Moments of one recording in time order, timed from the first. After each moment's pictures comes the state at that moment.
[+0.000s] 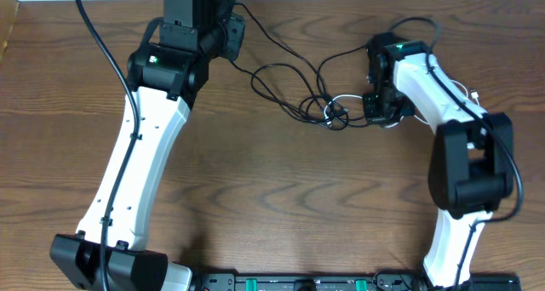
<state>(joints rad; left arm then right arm) -0.25 1.62 1.69 -0.68 -0.03 0.15 0.21 2.08 1.61 -1.14 0.11 0.17</state>
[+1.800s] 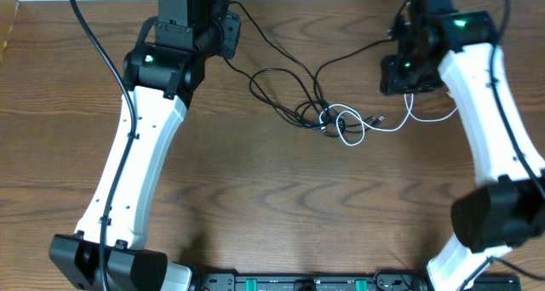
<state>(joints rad) -0.24 1.62 1.69 -0.67 -0.02 0.15 0.17 1.88 1.85 -1.33 -0.06 0.09</state>
